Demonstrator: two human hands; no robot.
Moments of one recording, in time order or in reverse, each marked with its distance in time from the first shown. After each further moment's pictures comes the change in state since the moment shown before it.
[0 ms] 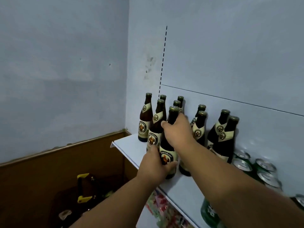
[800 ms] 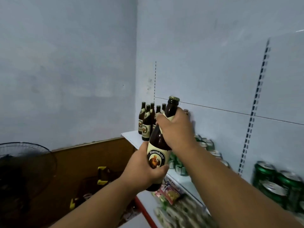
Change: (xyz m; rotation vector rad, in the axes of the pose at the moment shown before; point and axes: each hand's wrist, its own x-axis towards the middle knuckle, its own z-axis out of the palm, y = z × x) left_hand -0.322 0.198 0.002 -0.162 0.090 0.175; right_hand -0.271 -0.061 -0.250 0.240 -0.047 -0.226
